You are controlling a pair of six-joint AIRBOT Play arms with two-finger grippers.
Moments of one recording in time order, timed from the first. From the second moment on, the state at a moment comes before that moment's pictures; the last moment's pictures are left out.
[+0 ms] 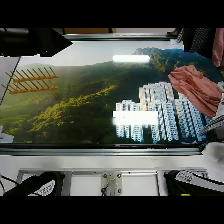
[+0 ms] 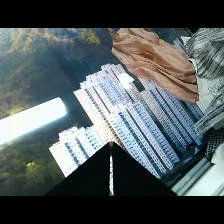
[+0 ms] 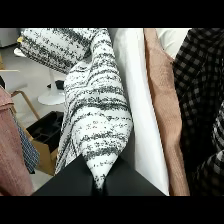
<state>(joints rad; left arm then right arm) -0.15 -1.22 1.95 0.89 -1.39 -1.50 -0.83 -1.36 2.04 -1.87 0.65 1.91</state>
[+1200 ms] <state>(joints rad) -0.26 -1.32 1.91 1.06 -1.43 -1.49 -0.30 -1.22 1.85 -0.53 1.39 0.97</state>
